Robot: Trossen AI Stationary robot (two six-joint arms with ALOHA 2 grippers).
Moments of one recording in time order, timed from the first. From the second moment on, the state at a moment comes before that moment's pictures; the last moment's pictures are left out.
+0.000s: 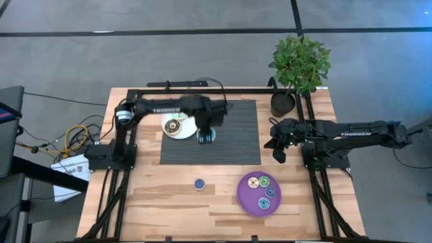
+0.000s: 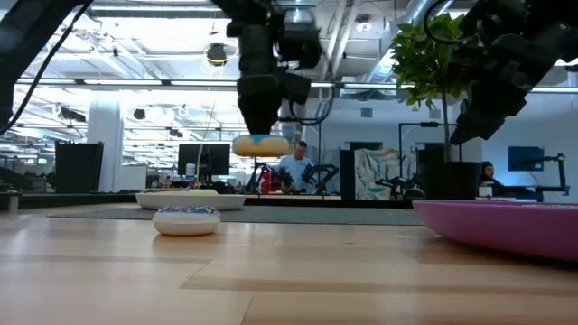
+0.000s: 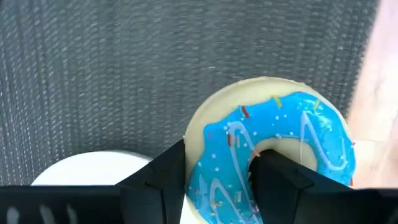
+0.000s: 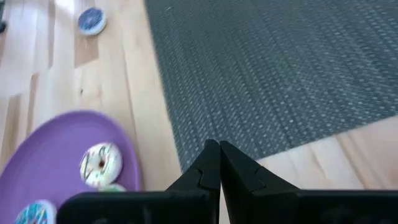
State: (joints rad) left arm 0.24 2.00 1.71 -1.10 0.00 0.17; right arm -0.12 0.80 0.46 -0.46 -0.13 0.24
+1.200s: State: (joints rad) left arm 0.62 1.90 1.31 -0.81 0.02 0.24; right arm -0.34 0.80 0.46 -0.30 -0.10 0.41
